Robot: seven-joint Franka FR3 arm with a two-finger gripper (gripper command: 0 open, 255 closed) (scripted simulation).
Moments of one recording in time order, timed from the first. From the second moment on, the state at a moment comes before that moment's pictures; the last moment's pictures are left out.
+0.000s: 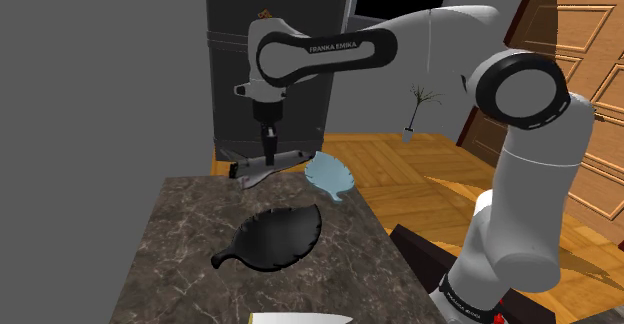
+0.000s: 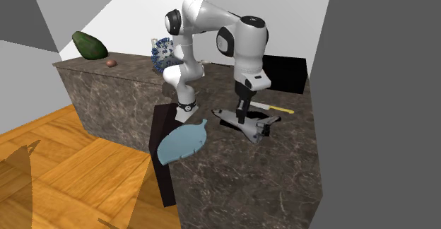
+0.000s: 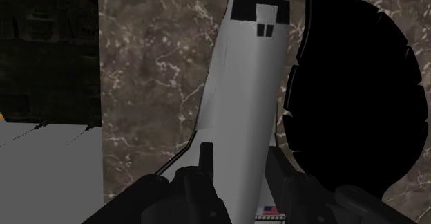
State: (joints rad) arm 0.27 0.19 0.02 -1.67 0.05 1.75 -0.68
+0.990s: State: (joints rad) arm 0.41 -0.05 0.14 -2.01 0.09 1.87 -0.44
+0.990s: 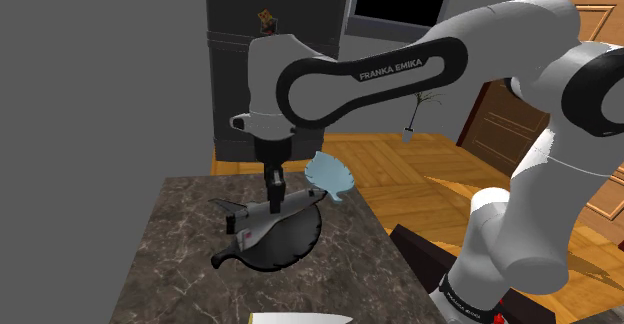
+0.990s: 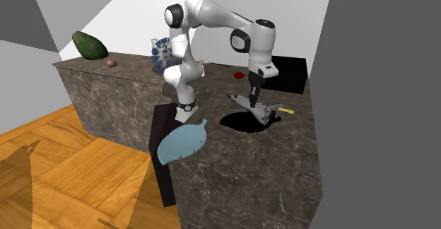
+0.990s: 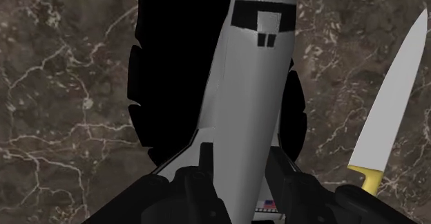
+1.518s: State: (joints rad) arm 0.41 -0.02 0.15 -2.09 0.09 1.98 -0.44
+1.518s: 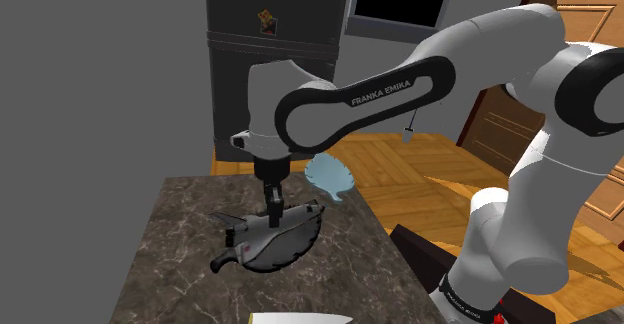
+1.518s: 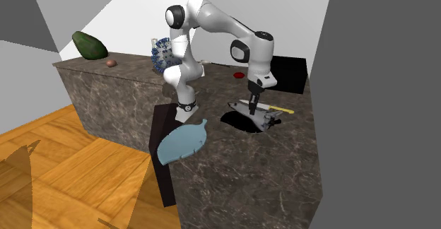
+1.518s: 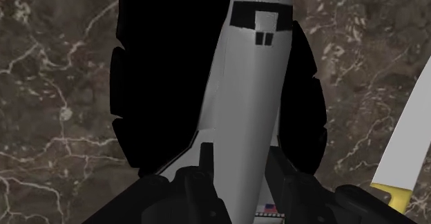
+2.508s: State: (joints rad) arm 0.41 -0.02 0.15 -2.09 0.09 1.99 -0.44
